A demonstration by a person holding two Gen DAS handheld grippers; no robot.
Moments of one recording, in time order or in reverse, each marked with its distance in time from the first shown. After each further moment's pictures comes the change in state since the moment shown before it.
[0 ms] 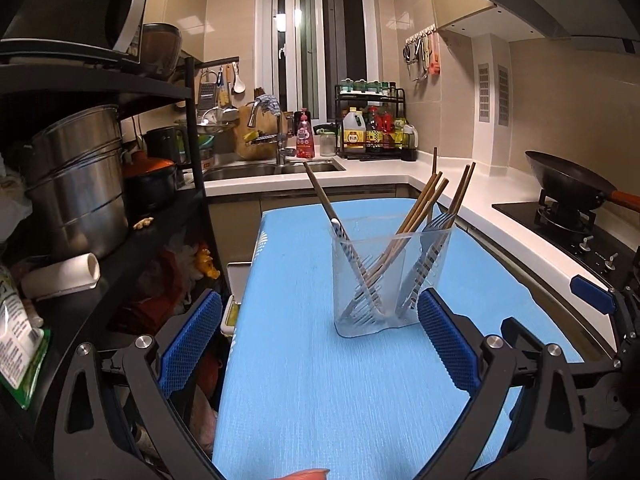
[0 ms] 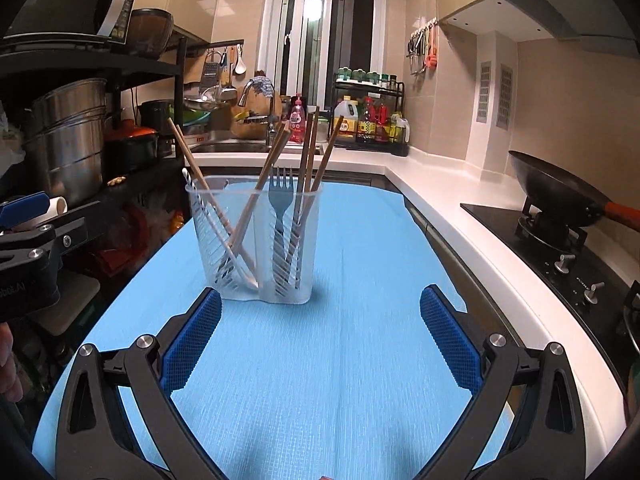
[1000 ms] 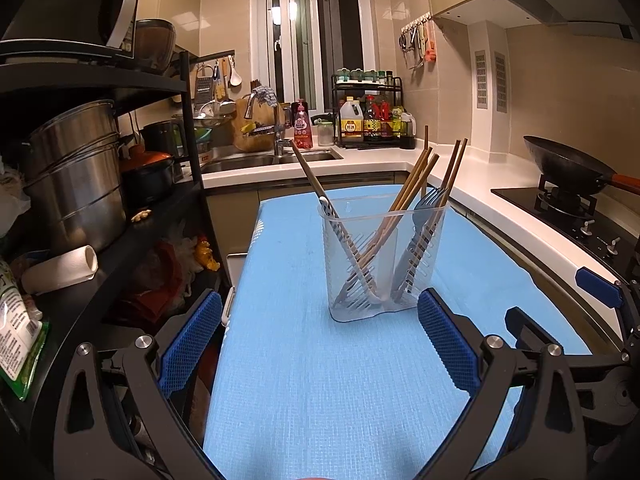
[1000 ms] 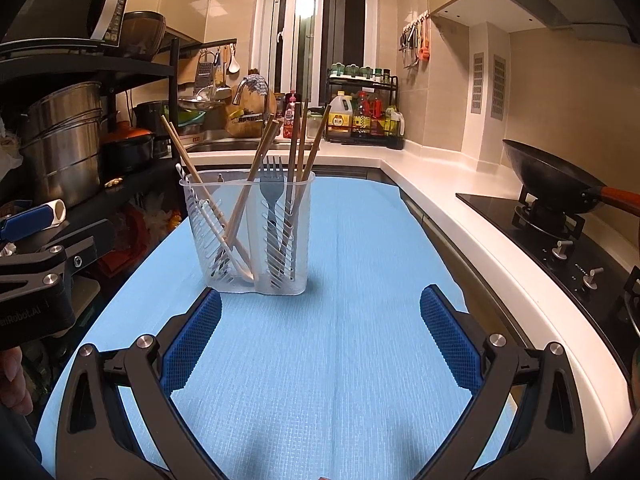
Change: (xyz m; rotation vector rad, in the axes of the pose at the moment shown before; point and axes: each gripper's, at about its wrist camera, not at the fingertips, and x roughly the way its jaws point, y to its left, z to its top) left arm 0.005 -0.011 -0.013 0.025 0.030 0.002; right arm -0.002 -0.007 -0.004 0.028 0.007 -0.002
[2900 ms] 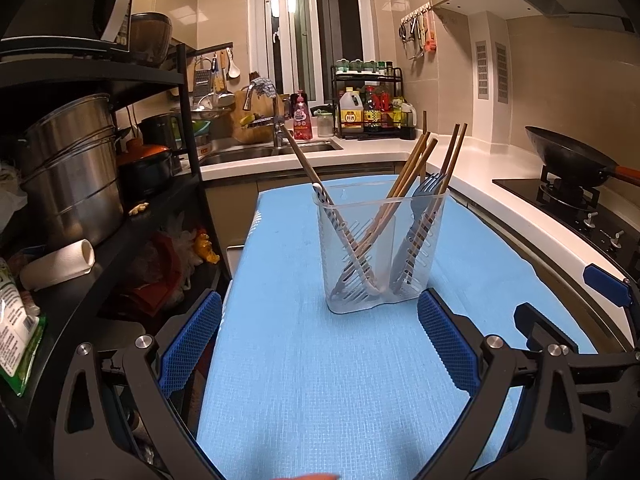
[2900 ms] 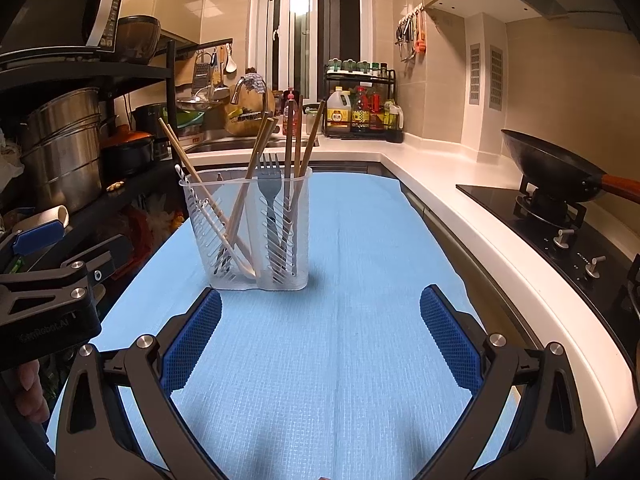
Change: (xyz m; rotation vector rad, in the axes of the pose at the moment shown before) left arm 0.007 -0.005 -0.005 0.003 0.033 0.010; right arm -0.002 -0.003 -0.002 0.033 0.016 0.014
